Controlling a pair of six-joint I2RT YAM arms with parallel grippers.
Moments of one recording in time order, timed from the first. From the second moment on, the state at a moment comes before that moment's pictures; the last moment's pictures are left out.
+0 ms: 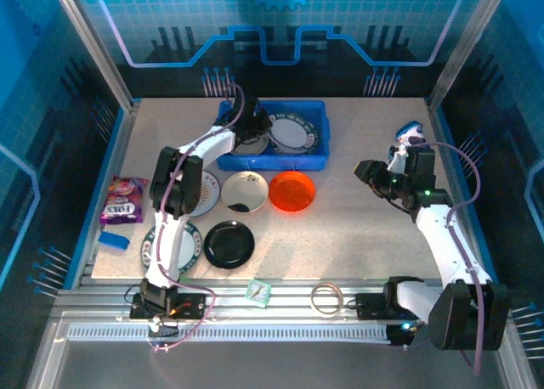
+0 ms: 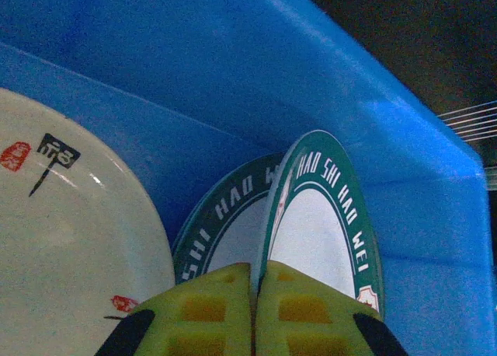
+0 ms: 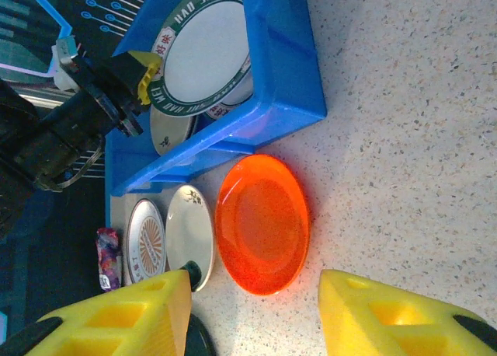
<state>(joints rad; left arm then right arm) -0.32 2.29 1.80 -0.16 0.14 -0.86 -0.05 1.09 0.78 -0.41 -0.58 0.67</state>
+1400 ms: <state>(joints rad) -0.36 2.42 2.04 -0.38 0.05 -0.82 -0.04 1.10 0.75 -0.40 -0.56 0.62</state>
